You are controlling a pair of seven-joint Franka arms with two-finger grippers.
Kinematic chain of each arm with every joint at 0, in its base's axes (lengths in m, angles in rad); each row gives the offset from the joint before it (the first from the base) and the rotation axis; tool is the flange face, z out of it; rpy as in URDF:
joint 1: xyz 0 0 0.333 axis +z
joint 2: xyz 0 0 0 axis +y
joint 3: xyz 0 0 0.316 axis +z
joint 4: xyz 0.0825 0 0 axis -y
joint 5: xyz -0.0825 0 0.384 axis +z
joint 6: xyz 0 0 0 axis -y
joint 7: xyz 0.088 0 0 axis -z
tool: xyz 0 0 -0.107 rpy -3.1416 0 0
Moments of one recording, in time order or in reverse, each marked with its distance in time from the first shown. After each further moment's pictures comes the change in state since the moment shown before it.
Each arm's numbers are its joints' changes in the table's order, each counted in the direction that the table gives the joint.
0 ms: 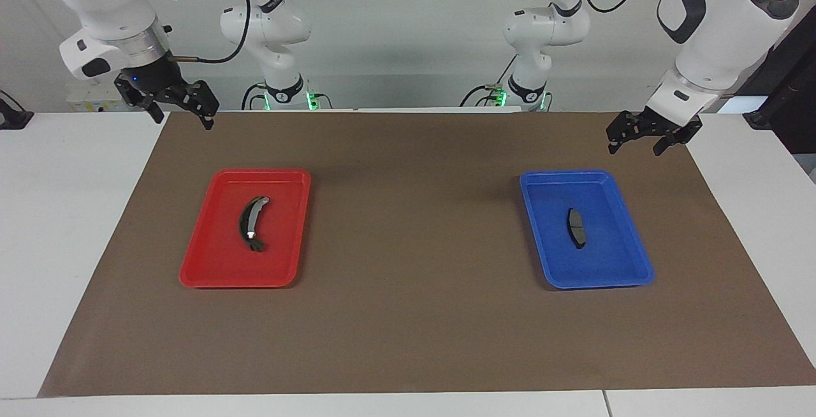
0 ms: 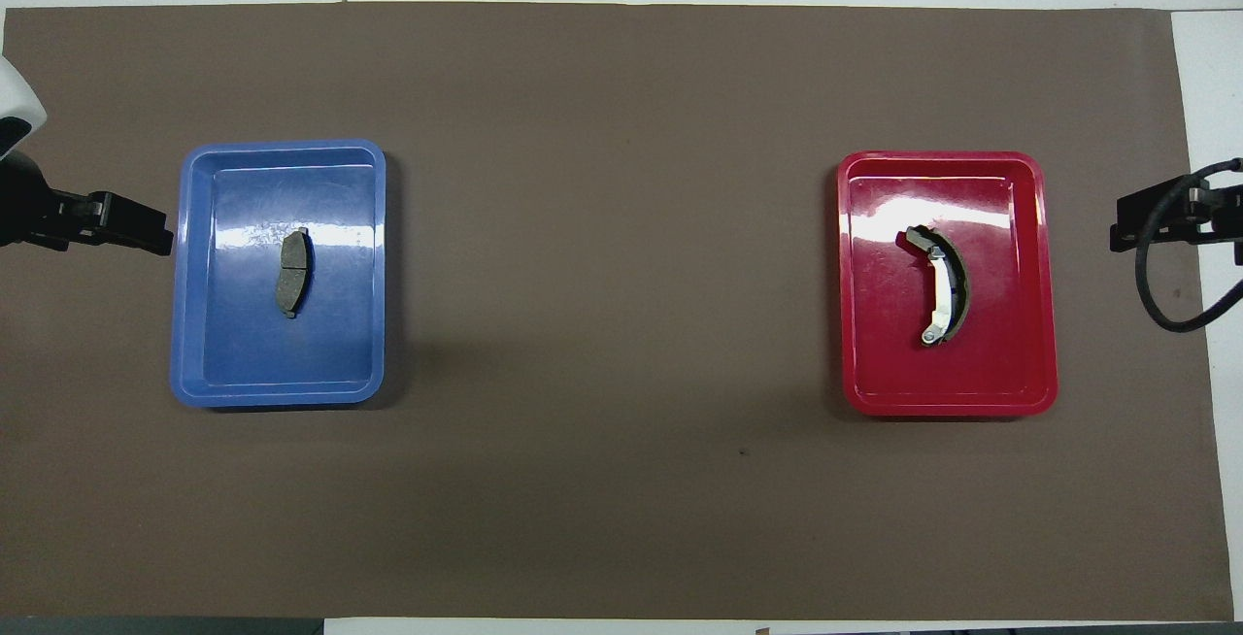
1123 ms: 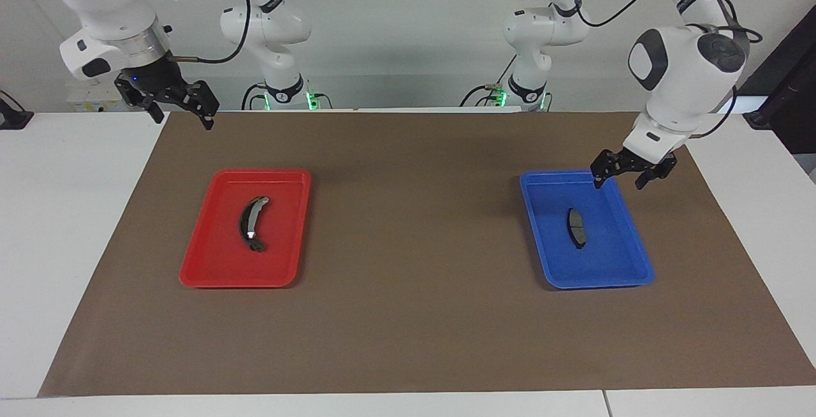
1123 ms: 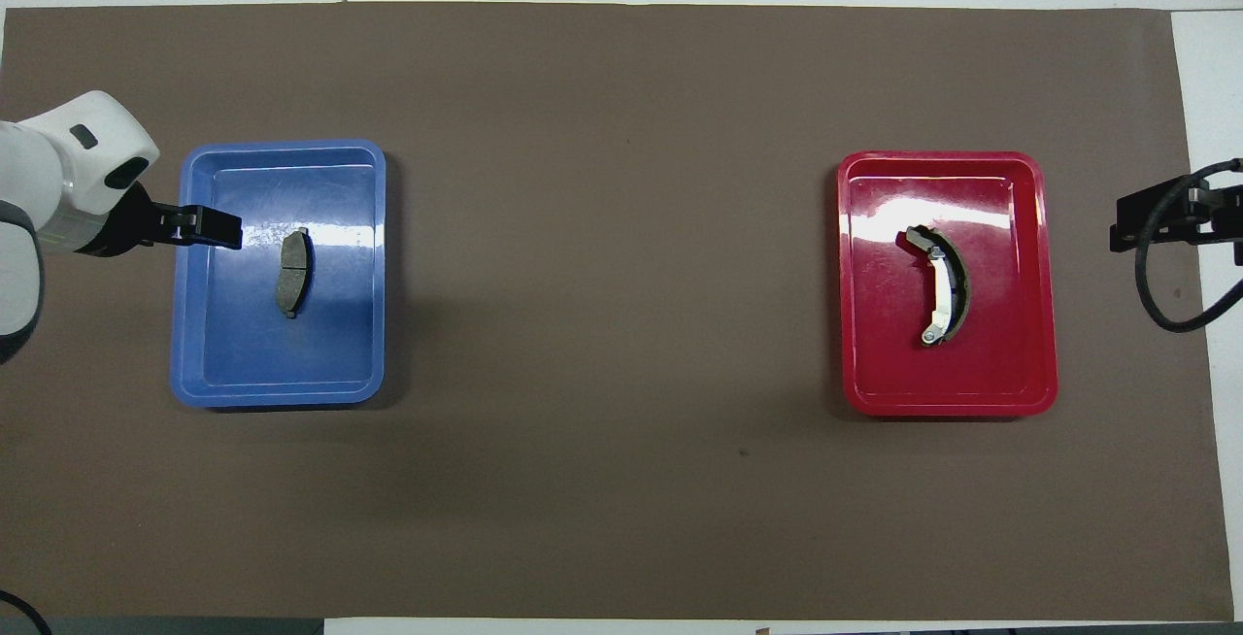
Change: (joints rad) left arm -0.001 0.027 -0.004 -0.316 -0.001 0.440 -0.012; right arm 0.000 0.000 0.000 0.000 0.000 0.000 0.000
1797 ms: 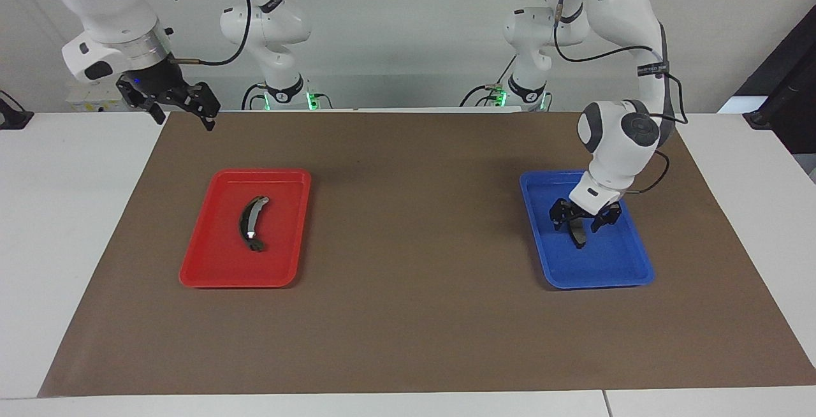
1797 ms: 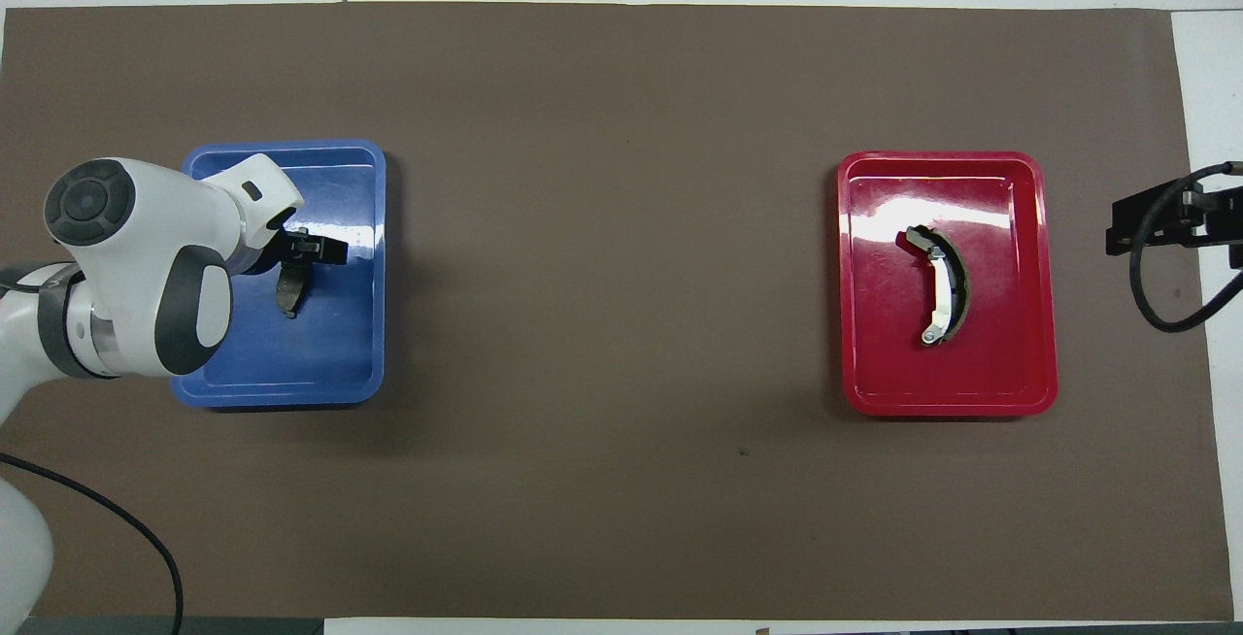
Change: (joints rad) left arm -0.054 0.198 -0.002 -0.155 0.000 0.384 -0.015; right arm 0.000 0.000 0.000 -0.010 0.000 0.000 0.000
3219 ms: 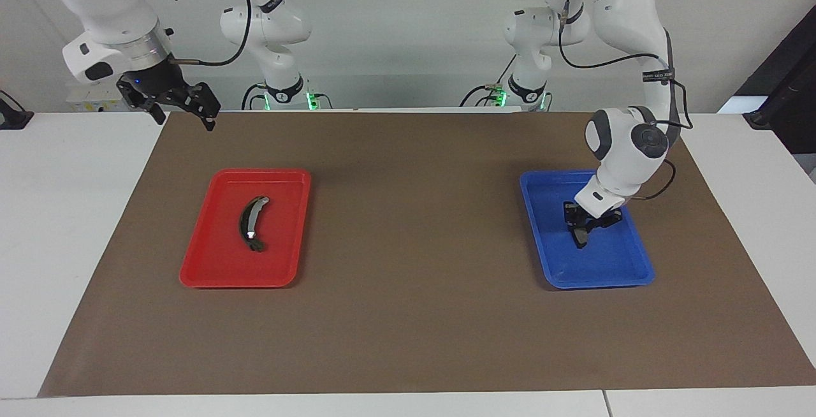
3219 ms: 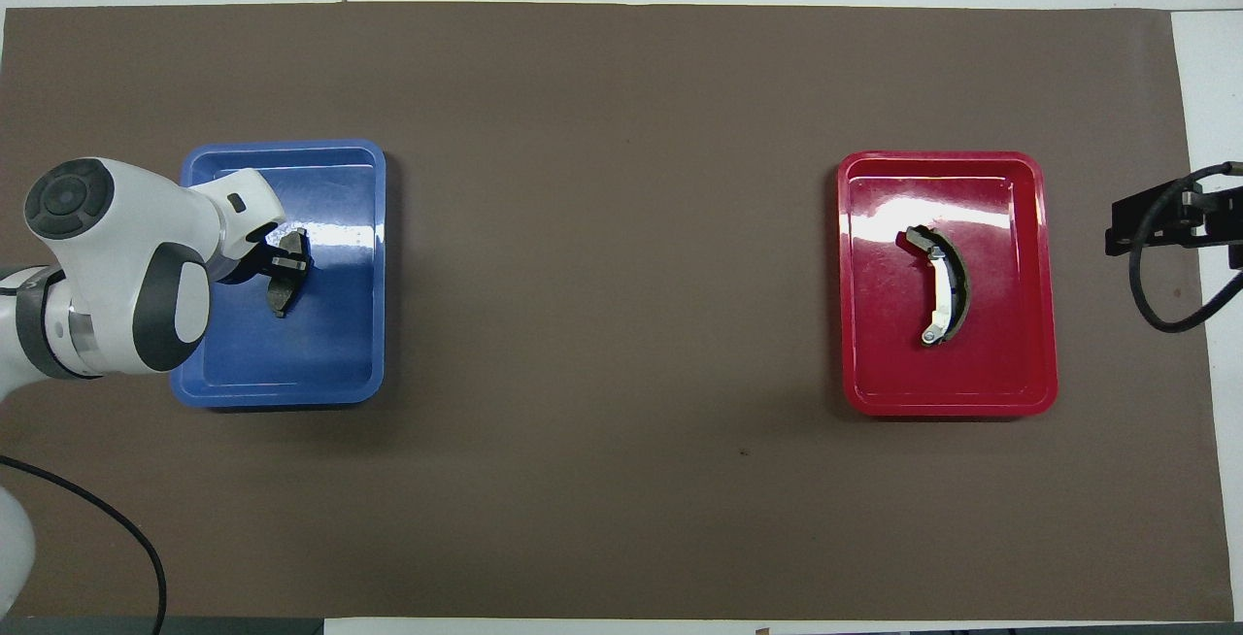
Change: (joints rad) left arm 0.038 -0.005 0.003 0.008 -0.001 -0.080 0.154; right arm 0.000 0.000 0.000 -0.001 0.000 0.000 0.000
